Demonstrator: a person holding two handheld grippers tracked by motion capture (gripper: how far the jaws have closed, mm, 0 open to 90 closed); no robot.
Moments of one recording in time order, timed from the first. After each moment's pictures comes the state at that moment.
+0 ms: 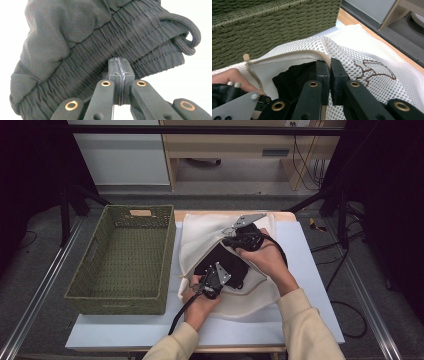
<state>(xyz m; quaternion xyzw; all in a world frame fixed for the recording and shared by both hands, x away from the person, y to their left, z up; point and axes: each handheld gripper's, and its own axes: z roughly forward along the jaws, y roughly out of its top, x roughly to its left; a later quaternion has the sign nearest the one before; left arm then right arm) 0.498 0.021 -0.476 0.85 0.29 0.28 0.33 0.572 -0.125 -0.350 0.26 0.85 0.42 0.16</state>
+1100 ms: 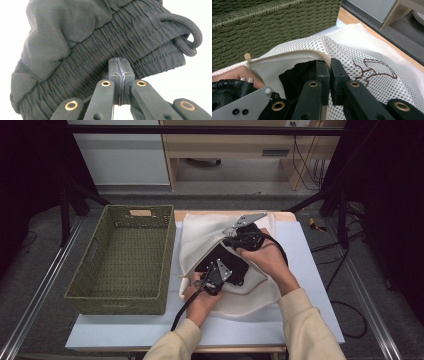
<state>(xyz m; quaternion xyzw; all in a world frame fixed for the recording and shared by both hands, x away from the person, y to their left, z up) 0.510 0.016 -0.476 0.85 0.30 0.29 0.32 0.573 -0.127 -0.350 0.26 0.85 0.43 0.16</state>
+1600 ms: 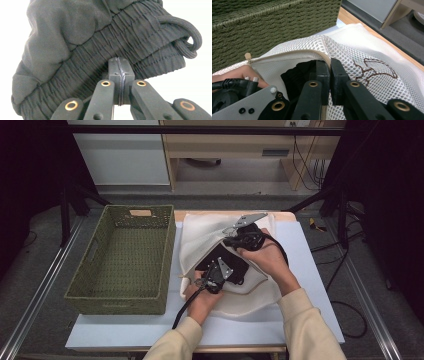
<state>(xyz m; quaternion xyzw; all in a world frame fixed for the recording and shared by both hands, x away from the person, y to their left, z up) 0.514 0.013 -0.474 0.85 0.30 0.29 0.32 0.573 -0.128 -0.350 0.26 0.85 0.43 0.16</state>
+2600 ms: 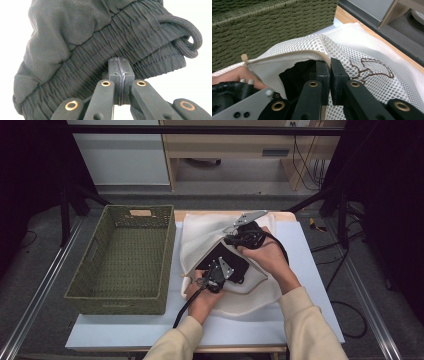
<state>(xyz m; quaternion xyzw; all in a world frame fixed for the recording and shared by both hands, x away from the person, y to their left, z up) 0.516 0.011 -0.475 0.85 0.30 0.30 0.32 0.579 -0.130 -0.349 0.27 0.85 0.42 0.16</state>
